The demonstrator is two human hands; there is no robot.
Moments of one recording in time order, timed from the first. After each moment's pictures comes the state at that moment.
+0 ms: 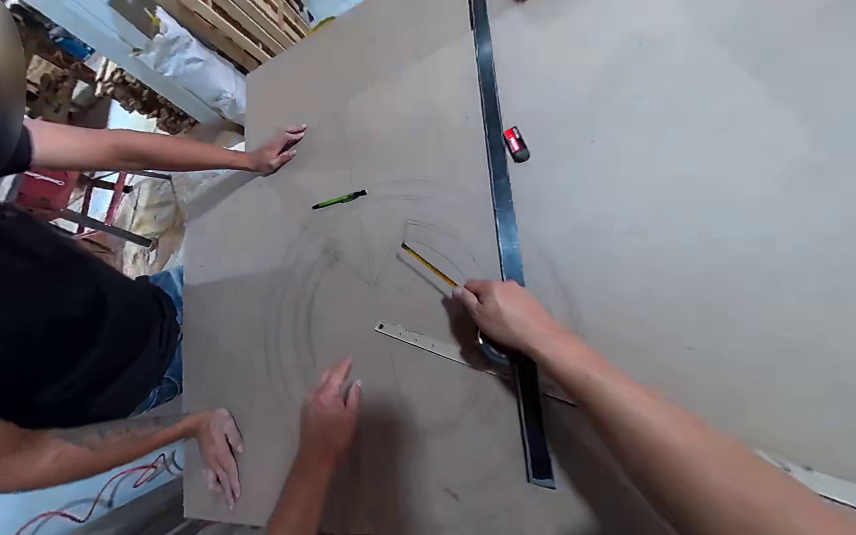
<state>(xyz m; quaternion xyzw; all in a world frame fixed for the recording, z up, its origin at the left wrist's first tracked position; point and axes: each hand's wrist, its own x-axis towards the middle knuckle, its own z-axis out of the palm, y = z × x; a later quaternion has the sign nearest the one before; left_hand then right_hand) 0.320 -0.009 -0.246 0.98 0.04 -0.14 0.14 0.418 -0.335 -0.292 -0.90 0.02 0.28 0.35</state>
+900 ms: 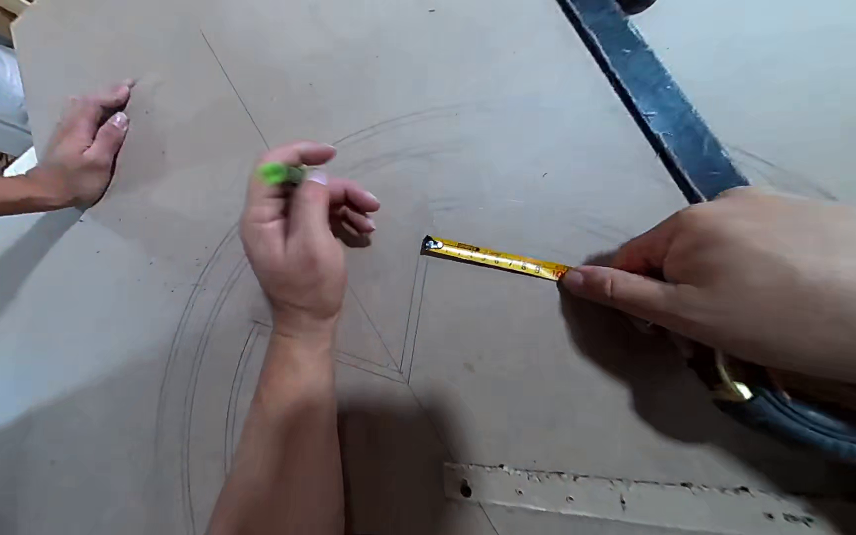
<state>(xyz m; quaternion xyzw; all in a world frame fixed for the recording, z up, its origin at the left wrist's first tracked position) 0.635 -0.076 -0.357 0.67 -0.25 0.01 0.70 0.473 -0.336 -0.319 -0.93 0.11 0.27 0.21</state>
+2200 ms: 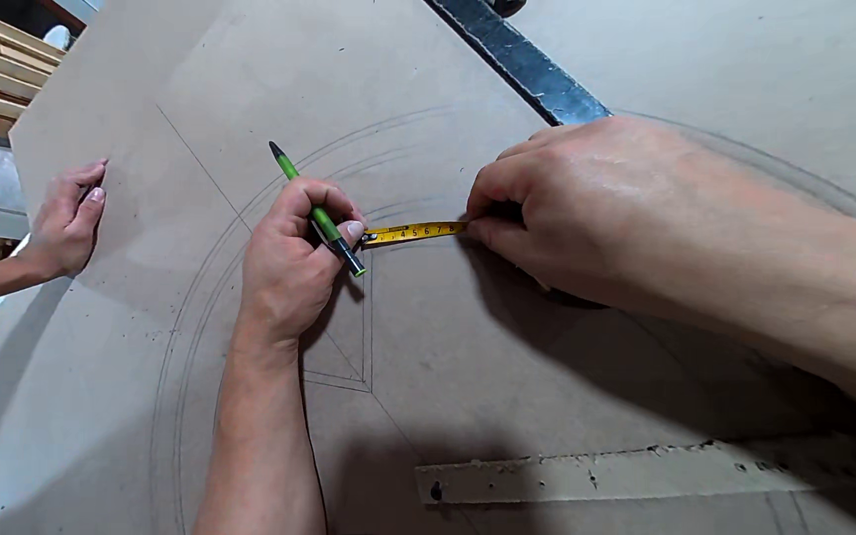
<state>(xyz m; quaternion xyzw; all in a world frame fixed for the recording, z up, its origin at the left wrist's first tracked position) 0.631 -0.089 -0.348 0.76 -0.35 -0.18 0.51 0.489 -0.314 -0.323 -0.98 0.06 0.00 0.18</state>
